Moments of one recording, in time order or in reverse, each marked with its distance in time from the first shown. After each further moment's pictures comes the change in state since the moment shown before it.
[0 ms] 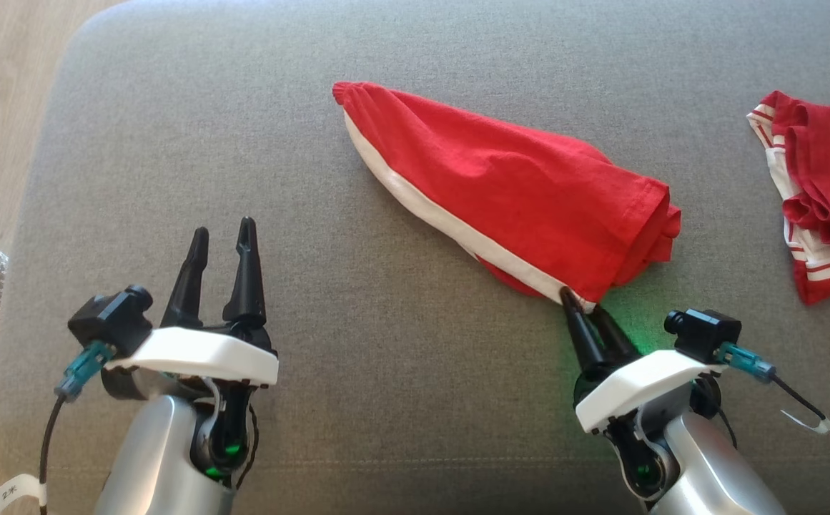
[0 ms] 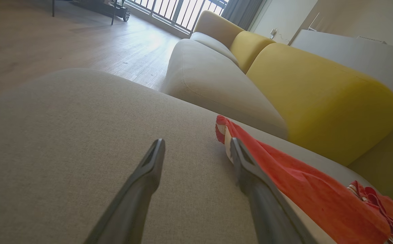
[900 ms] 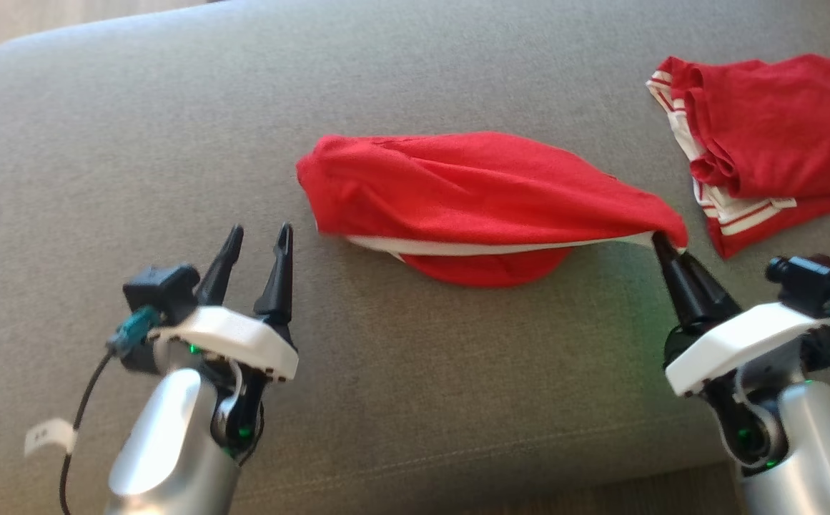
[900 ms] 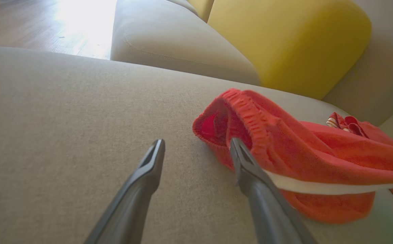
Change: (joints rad) left arm -0.127 0.020 -0.081 0.233 0.105 -0.047 0.000; right arm 0.083 -0.093 -0.216 -0.398 -0.128 0.000 0.275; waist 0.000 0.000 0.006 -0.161
